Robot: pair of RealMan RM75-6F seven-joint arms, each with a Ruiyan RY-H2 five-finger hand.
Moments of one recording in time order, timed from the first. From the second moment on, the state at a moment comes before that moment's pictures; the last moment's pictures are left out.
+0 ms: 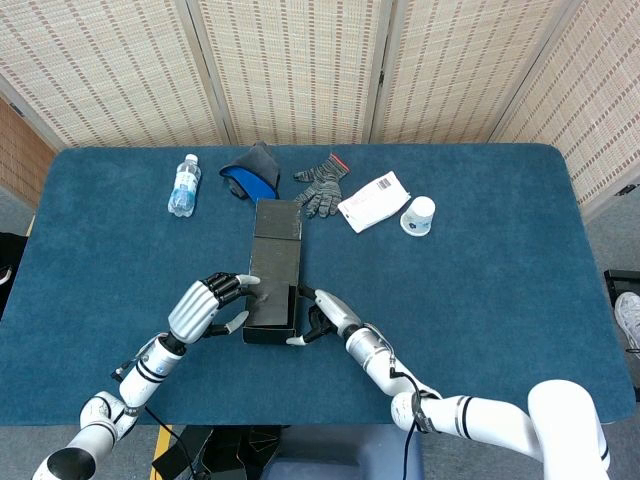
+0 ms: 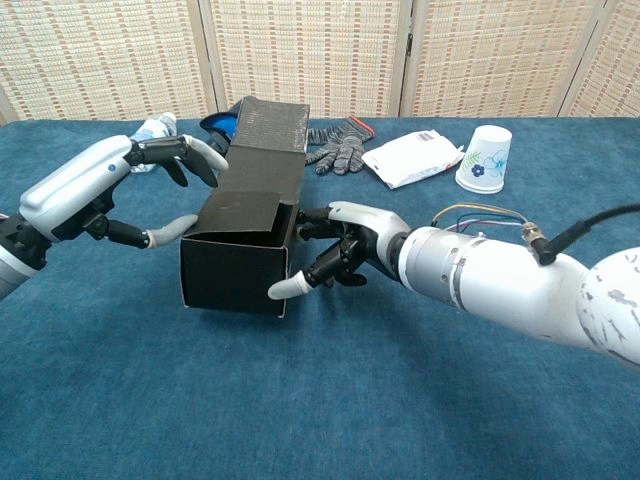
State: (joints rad) left arm -0.63 -2.05 0.02 -0.26 1.71 1.63 -0.81; right arm 0.84 -1.85 0.31 -1.32 -0.91 0.65 0.26
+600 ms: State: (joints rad) left arm -0.65 -2.05 0.09 -0.20 1.74 1.63 -0.76; right arm 0.85 -1.85 0.31 -1.30 -0.91 0.62 0.23
